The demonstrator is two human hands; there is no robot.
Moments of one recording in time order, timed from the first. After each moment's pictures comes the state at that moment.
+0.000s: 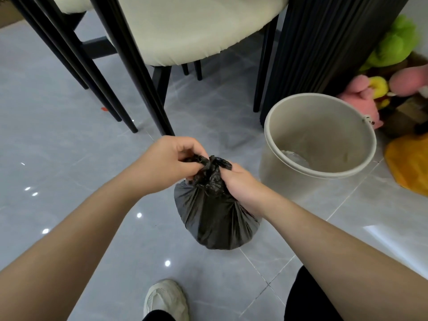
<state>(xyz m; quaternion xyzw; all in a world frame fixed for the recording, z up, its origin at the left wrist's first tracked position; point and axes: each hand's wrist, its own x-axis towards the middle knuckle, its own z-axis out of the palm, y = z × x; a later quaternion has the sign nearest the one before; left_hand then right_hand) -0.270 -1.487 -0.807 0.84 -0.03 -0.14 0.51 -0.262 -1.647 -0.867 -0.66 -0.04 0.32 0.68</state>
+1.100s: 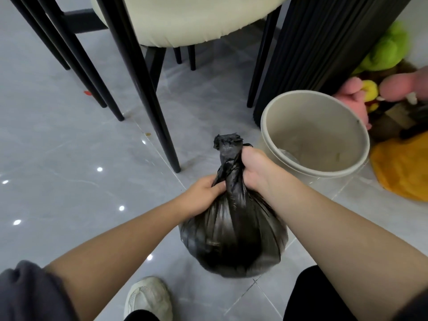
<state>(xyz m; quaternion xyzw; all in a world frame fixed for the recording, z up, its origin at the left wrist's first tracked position) -0.279 -1.538 -0.935 0.74 0.04 -0.27 0.61 -0.206 -1.653 -0.902 -0.56 0.34 0.25 0.71</state>
